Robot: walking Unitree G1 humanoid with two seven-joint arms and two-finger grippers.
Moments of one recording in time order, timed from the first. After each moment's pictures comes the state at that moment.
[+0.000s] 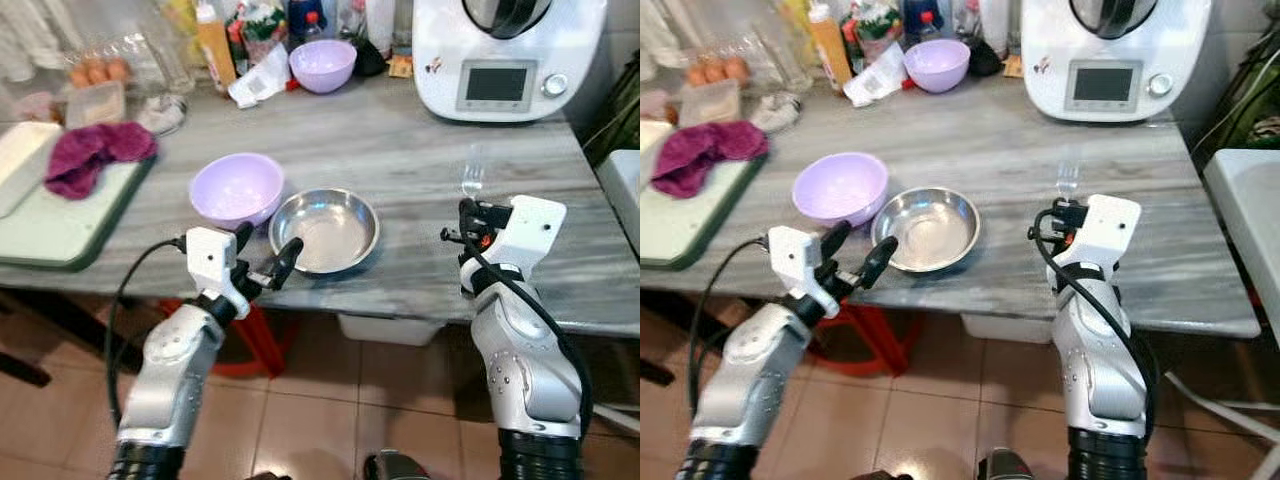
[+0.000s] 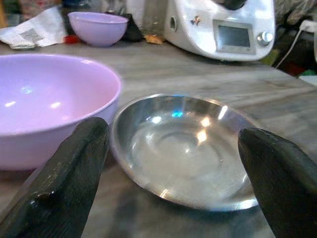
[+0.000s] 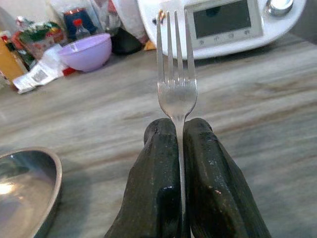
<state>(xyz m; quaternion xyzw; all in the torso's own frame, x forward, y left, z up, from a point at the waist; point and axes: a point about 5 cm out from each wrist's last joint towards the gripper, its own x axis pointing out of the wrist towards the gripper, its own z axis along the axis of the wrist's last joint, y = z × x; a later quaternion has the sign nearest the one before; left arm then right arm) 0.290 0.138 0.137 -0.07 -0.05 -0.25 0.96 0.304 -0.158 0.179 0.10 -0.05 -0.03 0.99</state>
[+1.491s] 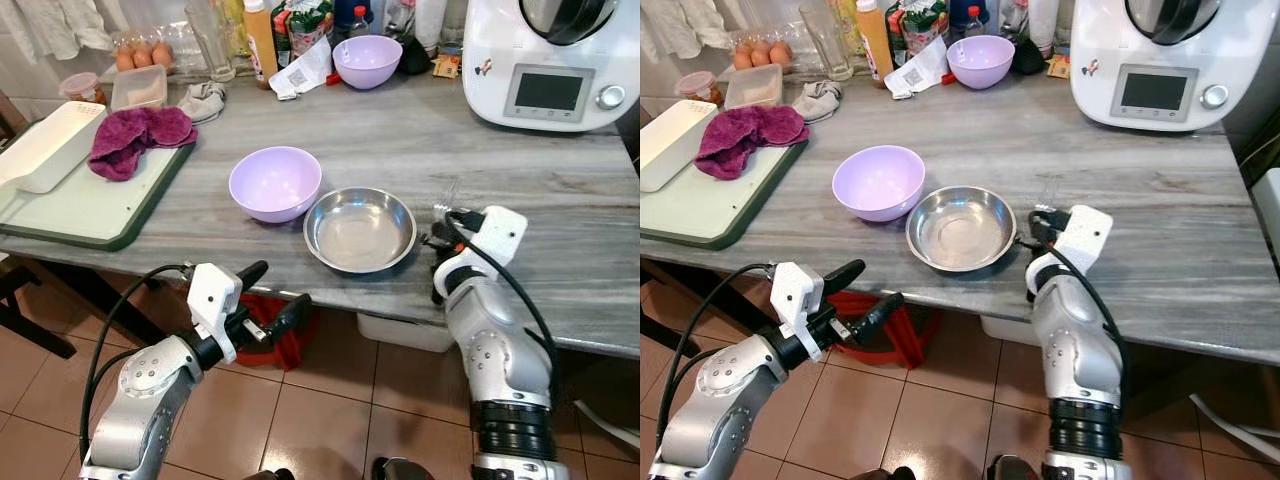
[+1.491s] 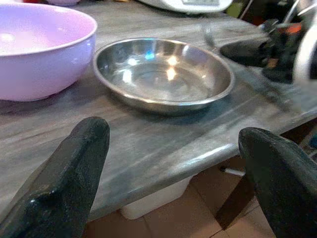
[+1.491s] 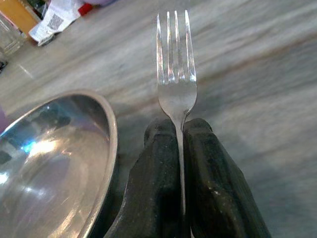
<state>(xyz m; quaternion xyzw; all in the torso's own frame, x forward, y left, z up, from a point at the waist) 0.259 0.140 0.123 -0.03 0.00 -0.38 0.93 0.329 -0.148 0.148 0.19 0.06 -0.03 0.98</state>
